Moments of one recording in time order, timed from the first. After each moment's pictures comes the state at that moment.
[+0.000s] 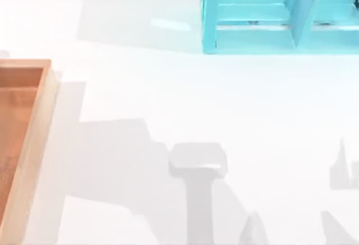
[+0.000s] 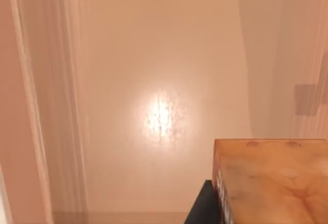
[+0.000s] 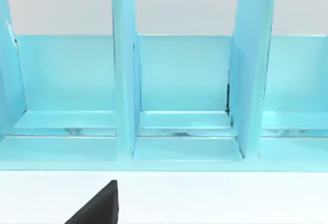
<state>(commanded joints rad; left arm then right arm) 0.27 1.79 1.57 -1.35 0.00 0.30 0.00 0.00 0.00 0.00 0.00 0.00</state>
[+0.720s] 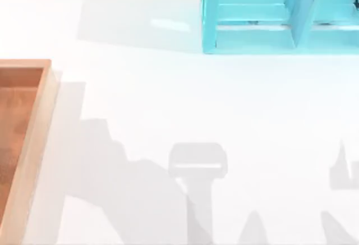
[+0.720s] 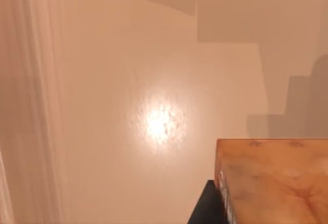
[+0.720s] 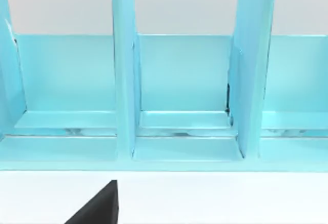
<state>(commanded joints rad) 0.28 1.81 1.35 -1.10 0.00 0.30 0.00 0.00 0.00 0.00 0.00 0.00</state>
